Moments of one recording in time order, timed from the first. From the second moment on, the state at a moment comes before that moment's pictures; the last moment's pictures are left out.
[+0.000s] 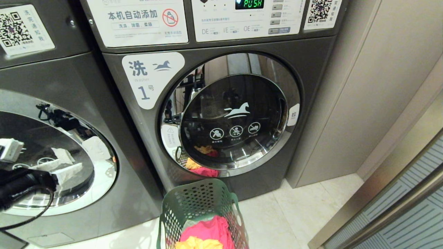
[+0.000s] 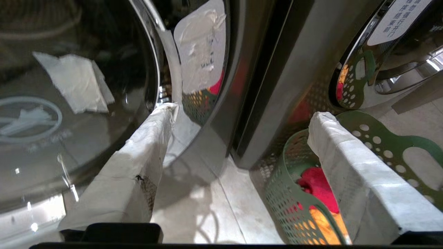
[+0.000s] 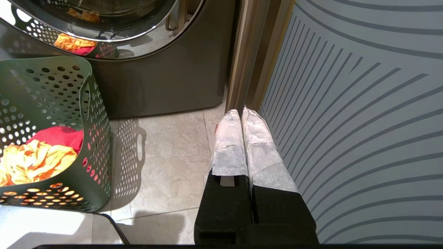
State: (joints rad) left arm 0.56 1.80 -0.47 -1.05 -0.76 0.19; right arm 0.00 0.00 -0.04 0.11 0.03 -0.09
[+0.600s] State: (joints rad) left arm 0.55 1.98 -0.51 -1.30 -0.99 0.20; right arm 0.00 0.00 -0.04 0.11 0.03 -0.09
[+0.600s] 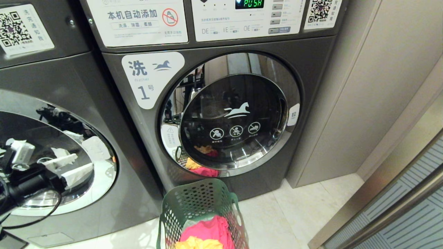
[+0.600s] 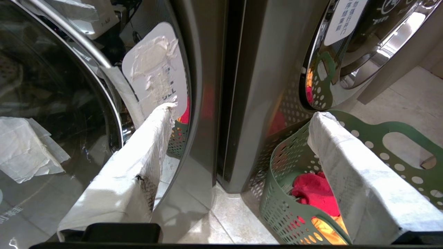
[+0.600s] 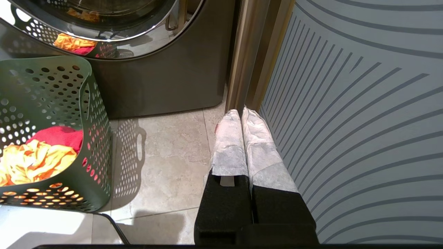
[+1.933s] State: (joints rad) left arm 0.46 2.17 -0.72 -1.29 -0.85 0.16; right arm 0.00 0.00 -0.04 0.11 0.03 -0.09
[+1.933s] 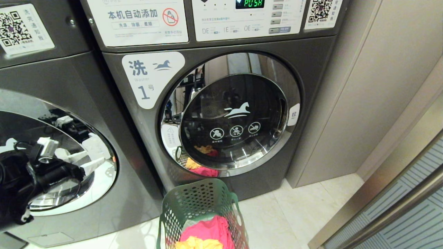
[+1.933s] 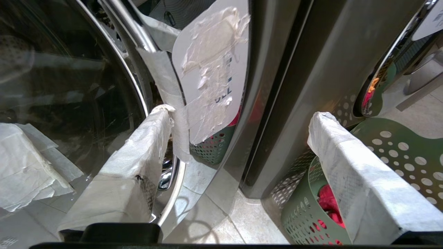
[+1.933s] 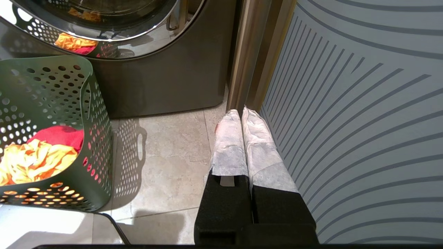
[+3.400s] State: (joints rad) left arm 0.57 2.22 -0.75 -1.31 -1.06 0.10; right arm 0.00 0.00 -0.04 0.11 0.03 -0.09
